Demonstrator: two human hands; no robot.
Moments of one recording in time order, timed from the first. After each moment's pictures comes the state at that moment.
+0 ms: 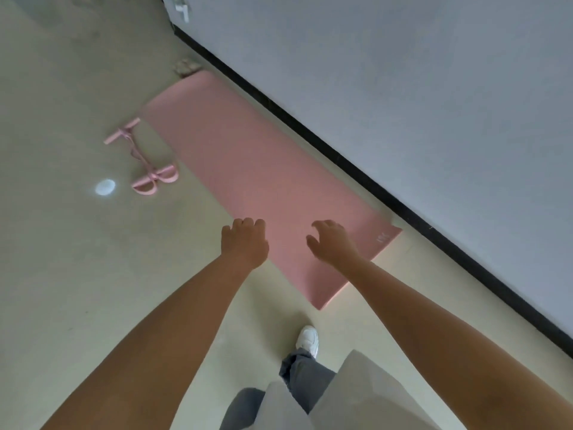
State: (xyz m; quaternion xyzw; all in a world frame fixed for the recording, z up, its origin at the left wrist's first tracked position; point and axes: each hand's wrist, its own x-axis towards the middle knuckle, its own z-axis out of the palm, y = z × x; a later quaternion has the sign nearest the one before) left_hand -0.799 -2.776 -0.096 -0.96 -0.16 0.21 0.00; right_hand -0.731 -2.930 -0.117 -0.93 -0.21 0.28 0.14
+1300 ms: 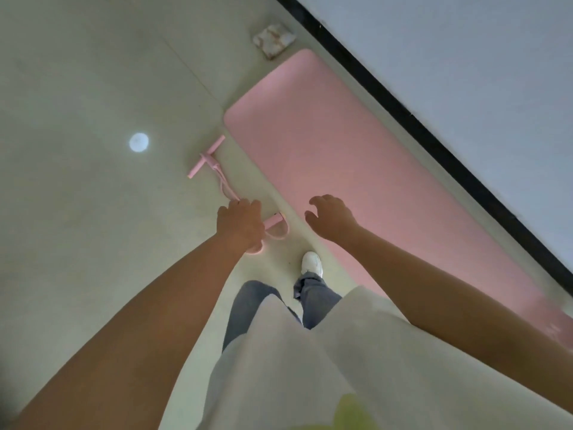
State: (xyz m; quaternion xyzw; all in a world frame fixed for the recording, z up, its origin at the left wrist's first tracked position) left_hand -0.443 -1.977 -0.160 -0.93 -0.17 0.34 0.00; right_hand -0.364 -2.129 -0.170 -0.89 -0.22 0.39 0.11
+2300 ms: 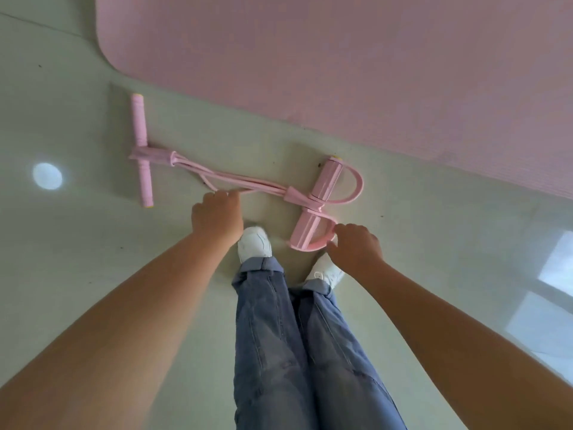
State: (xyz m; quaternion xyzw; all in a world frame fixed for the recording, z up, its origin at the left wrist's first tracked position) left_hand -0.381 -1.698 -0.593 -0.88 0.10 0.45 0.11; right_hand -0.458 -1.896 -0.575 -0.82 0.14 0.53 0.12
